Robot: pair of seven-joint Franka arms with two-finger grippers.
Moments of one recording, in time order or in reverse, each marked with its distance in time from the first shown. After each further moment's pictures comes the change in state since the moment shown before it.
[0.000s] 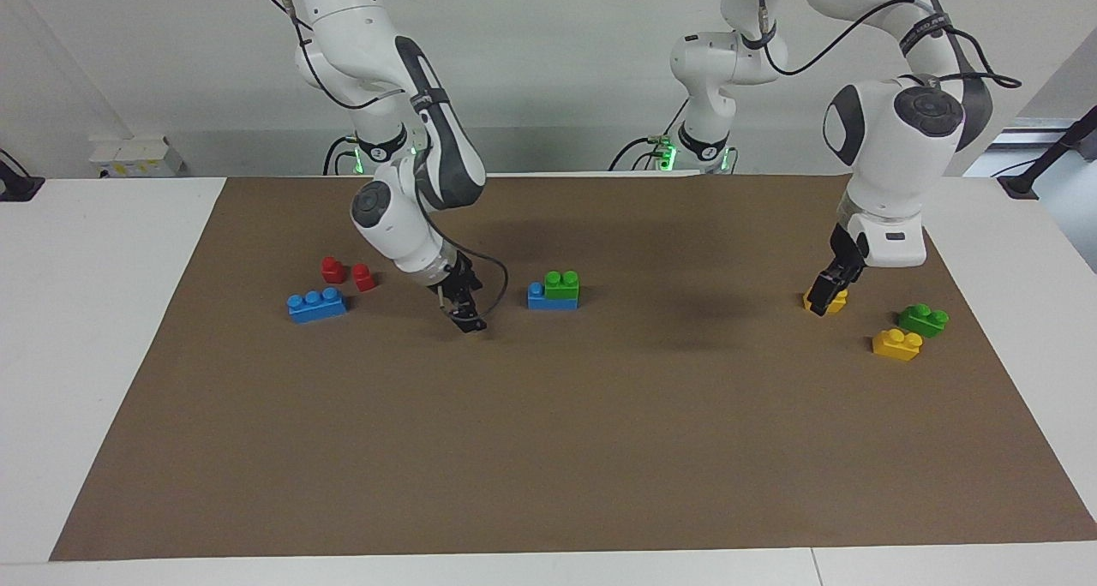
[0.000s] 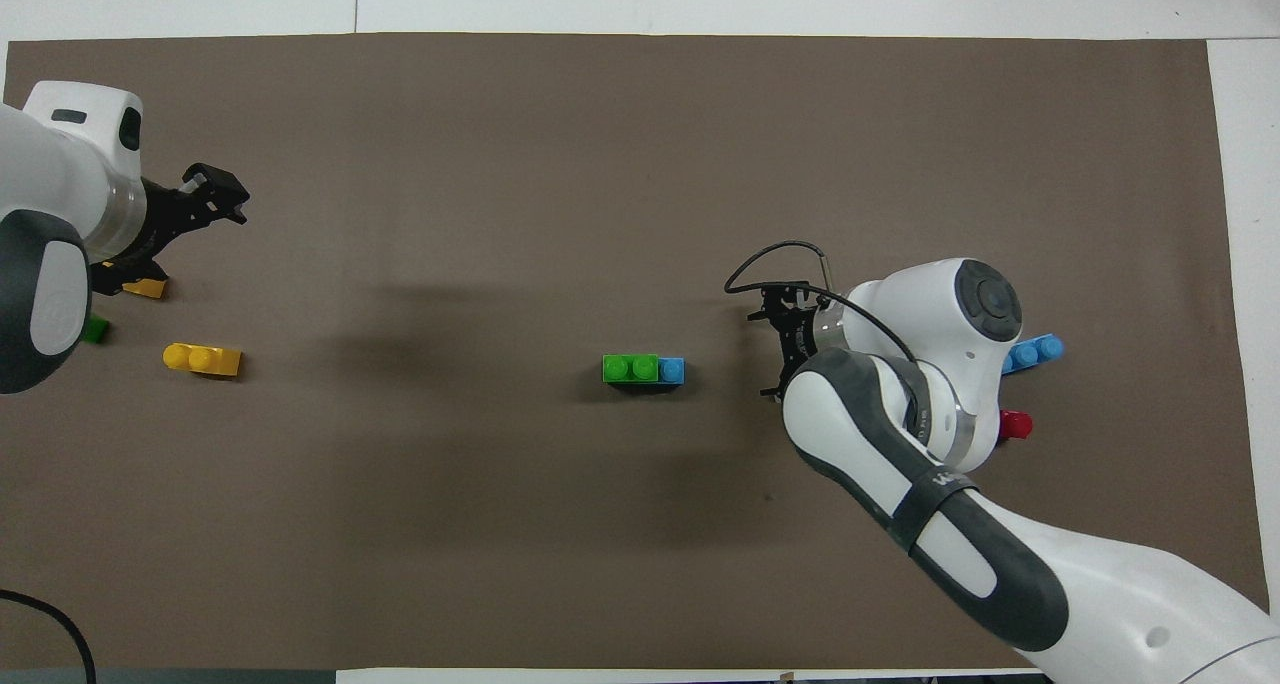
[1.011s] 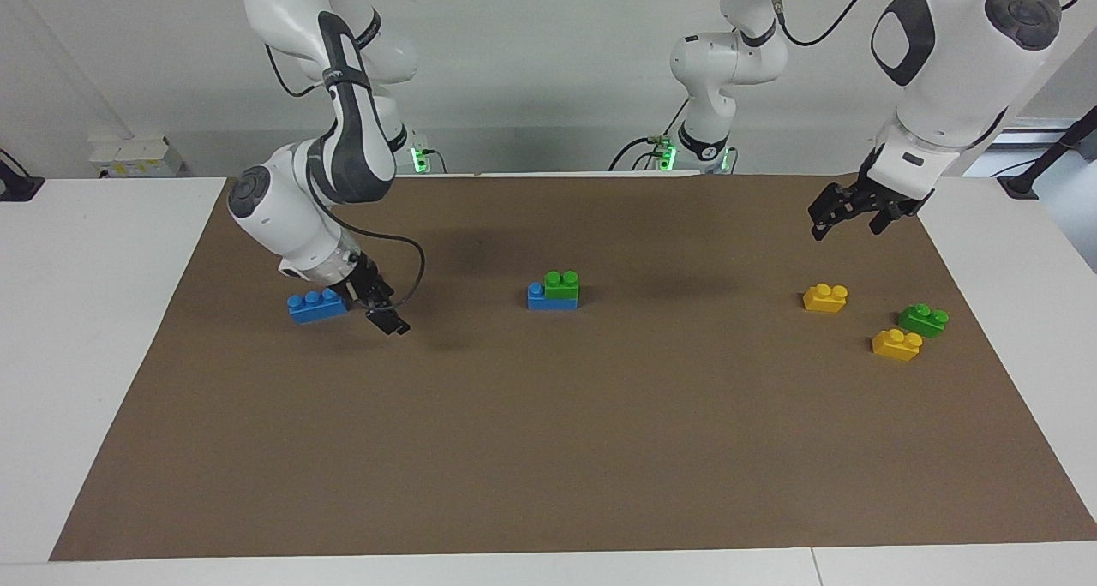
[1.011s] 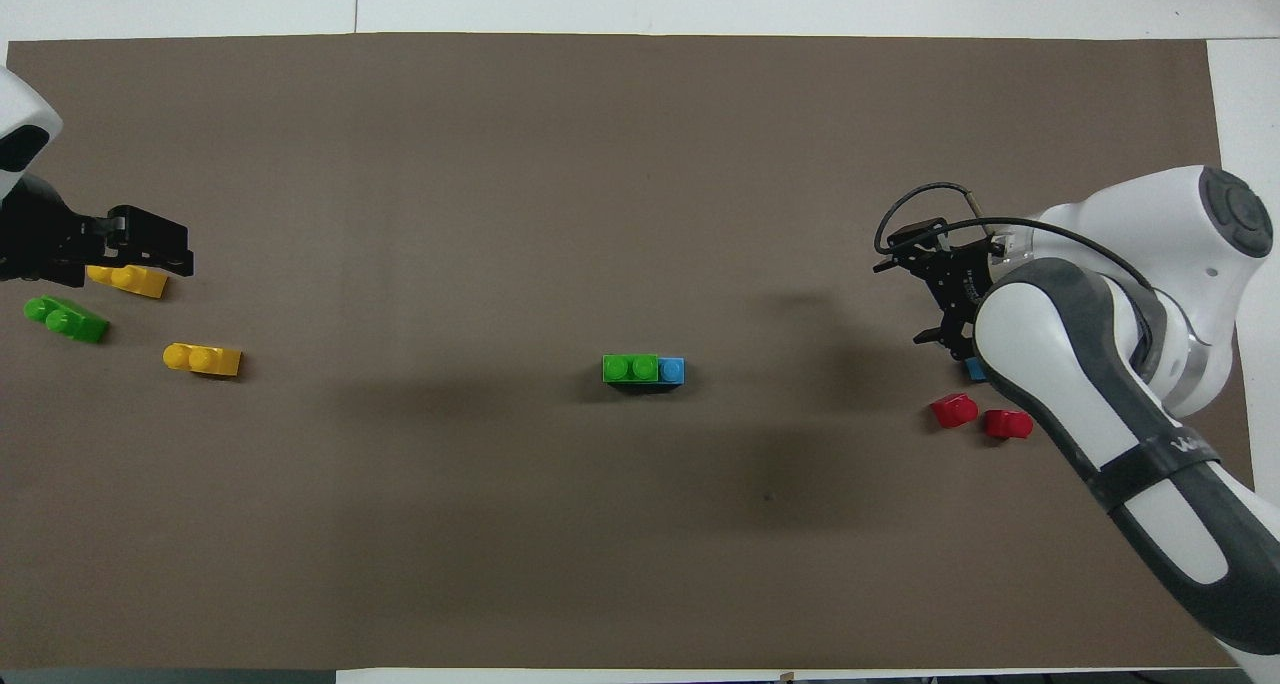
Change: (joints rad) left arm 0.008 -0.050 -0.006 0.175 -0.127 -0.334 0.448; right arm -0.192 -0.092 -0.007 0.146 -0.207 -0.249 -0.405
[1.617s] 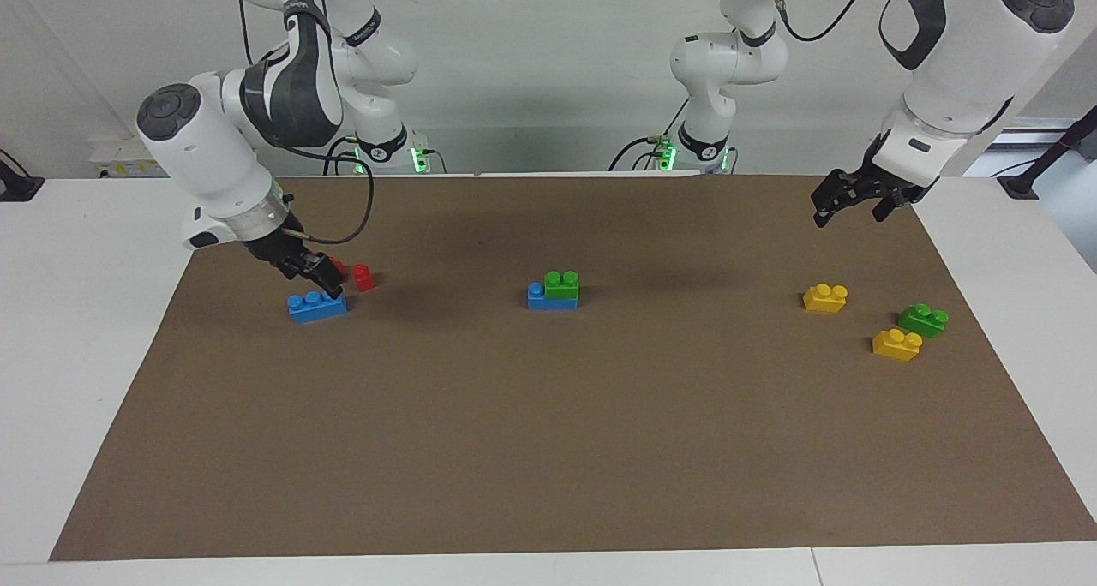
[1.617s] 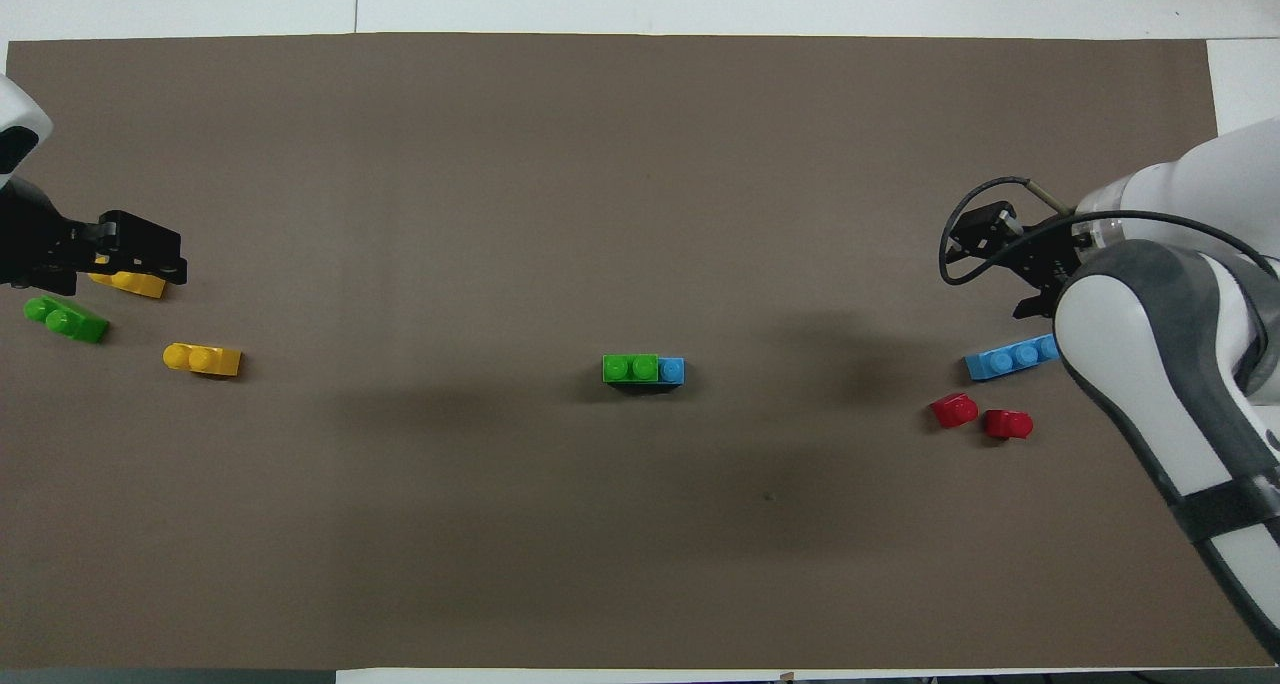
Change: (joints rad) left arm 0.000 0.000 0.002 0.038 -0.003 -0.066 0.001; right arm -0.080 -0.084 -0.001 0.177 -0.252 -0.243 -0.426
